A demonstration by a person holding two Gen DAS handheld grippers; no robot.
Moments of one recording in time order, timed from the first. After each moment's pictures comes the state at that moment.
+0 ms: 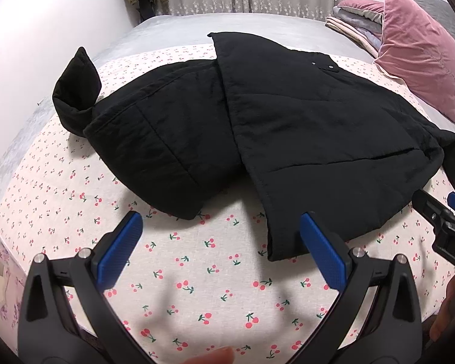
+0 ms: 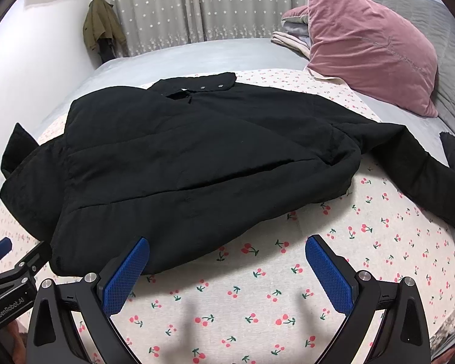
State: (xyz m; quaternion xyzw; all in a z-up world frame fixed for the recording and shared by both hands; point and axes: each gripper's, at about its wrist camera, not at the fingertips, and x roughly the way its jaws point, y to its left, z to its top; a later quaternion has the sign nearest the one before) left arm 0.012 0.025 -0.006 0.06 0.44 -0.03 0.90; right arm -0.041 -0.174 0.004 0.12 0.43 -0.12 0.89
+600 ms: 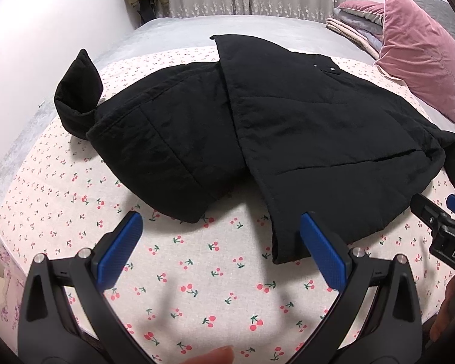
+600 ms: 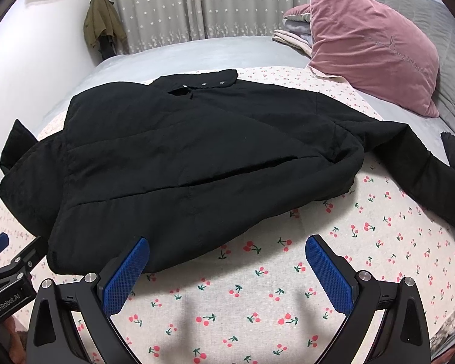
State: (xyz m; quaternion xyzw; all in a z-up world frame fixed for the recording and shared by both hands) left arm 0.013 0.028 -0.005 0.06 0.43 -0.03 0.90; right arm -0.039 -0.172 0.000 0.12 0.43 -0.12 0.89
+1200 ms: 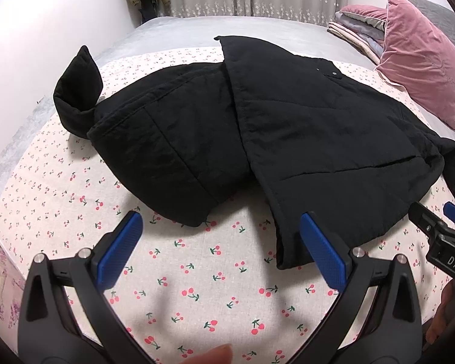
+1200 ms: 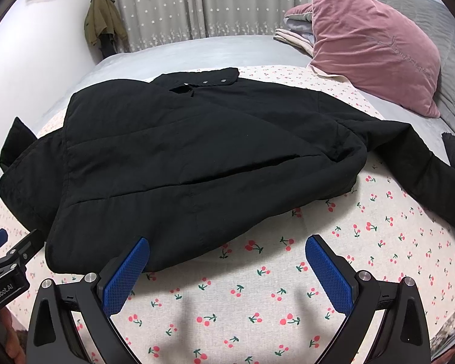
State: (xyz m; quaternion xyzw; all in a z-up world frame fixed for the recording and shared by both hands) left arm 0.019 0.037 -0.004 0.04 0.43 -0.03 0.90; right arm -0.039 -0.171 -0.003 0.11 0.43 -0.12 0.89
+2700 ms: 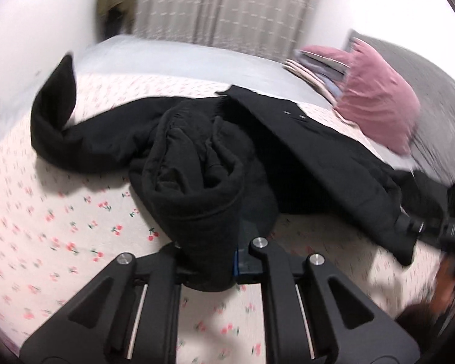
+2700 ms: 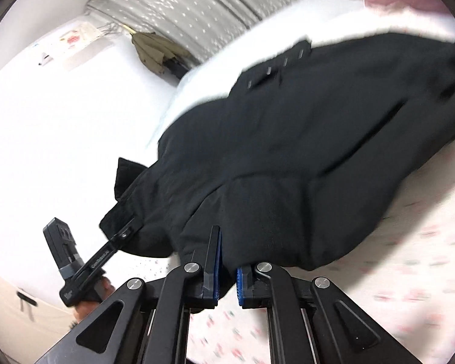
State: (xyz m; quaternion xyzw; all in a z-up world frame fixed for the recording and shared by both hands) left arm 0.041 0.122 0.022 -0.03 0.37 -0.19 0.91; right arm -0.049 -0.183 0.012 0.35 0.38 0.12 0.85
